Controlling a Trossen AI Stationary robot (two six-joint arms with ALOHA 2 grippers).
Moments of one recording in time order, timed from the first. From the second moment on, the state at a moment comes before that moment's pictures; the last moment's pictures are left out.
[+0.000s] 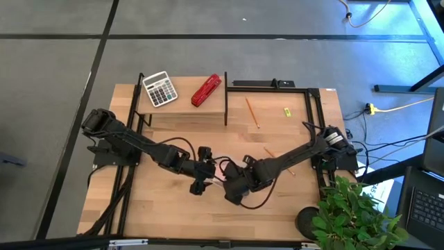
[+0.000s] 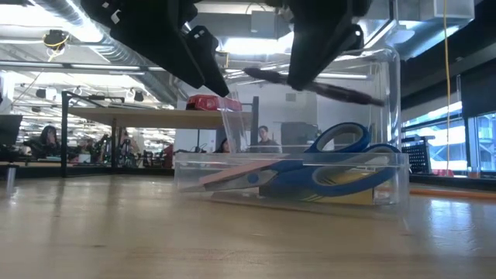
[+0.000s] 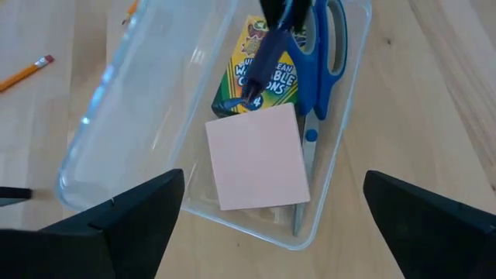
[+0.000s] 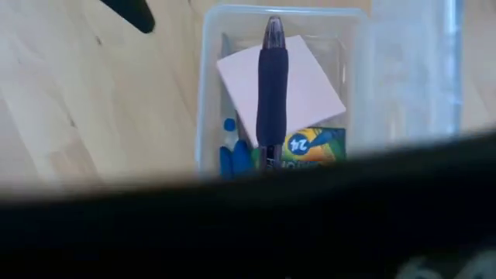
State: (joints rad) left arm -0.35 1.60 1.09 -0.39 -0.28 -0.07; right arm 0.42 1.98 1.67 -0.96 0.28 0.84
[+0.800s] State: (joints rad) left arm -0.35 1.60 1.09 -0.39 -0.28 -0.07; right arm 0.35 1.99 1.67 -0.96 0.26 0.72
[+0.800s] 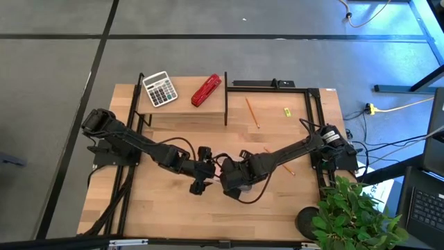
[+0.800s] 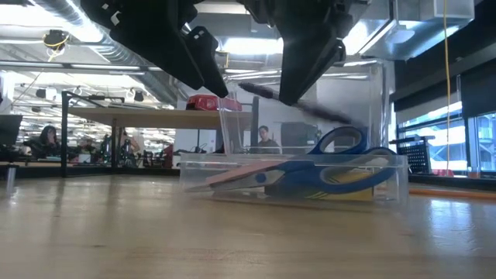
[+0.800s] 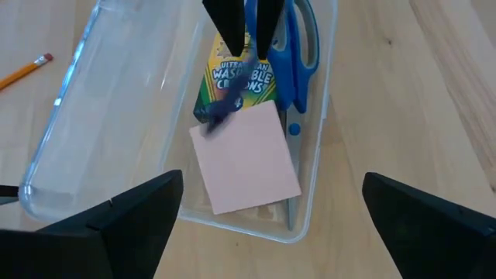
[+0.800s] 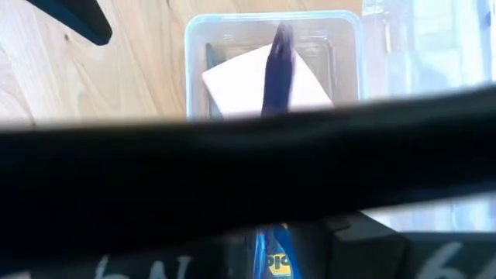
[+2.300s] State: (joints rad) left arm -0.35 1.60 1.09 -0.40 -0.28 -0.10; right arm 0.35 1.58 1.66 -1.41 0.52 0.88
